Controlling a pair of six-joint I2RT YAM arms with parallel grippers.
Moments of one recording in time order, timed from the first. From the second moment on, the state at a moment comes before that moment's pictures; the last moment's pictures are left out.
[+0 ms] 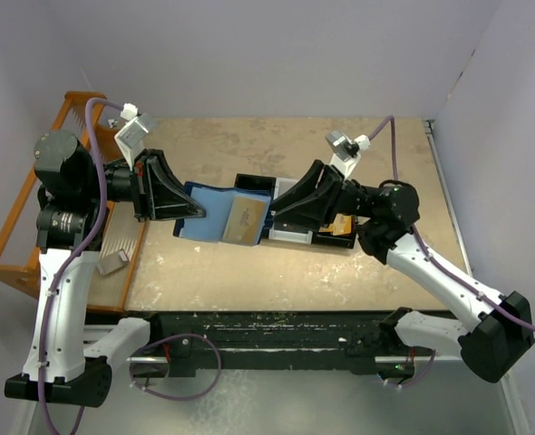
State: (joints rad) left arm -0.08 1.00 1.43 -0.31 1.52 -0.65; right arm 0.61 1.13 0.89 0.95 -0.91 1.09
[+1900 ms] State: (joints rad) left arm -0.08 0.99 1.42 -0.24 1.52 -0.74; right arm 0.65 1.22 0.89 1.12 -0.91 1.24
